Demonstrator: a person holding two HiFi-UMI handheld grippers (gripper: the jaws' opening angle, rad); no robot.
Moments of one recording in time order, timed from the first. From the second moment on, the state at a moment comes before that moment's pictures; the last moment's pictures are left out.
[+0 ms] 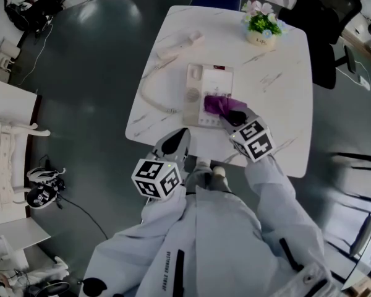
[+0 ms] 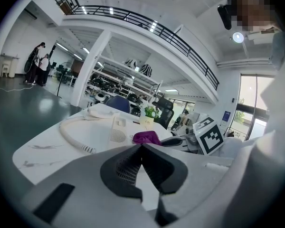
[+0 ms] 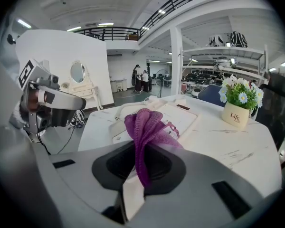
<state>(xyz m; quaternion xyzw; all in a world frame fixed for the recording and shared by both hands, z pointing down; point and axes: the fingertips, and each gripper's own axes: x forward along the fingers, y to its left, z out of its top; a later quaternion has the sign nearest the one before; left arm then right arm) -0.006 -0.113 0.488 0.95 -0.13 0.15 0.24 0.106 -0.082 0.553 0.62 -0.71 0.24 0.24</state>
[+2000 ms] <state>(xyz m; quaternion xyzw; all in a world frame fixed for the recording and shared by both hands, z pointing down) -0.011 -0.094 0.462 0.96 -0.16 0.11 0.22 0.055 -0.032 0.532 0.59 -0.74 0.30 0.08</state>
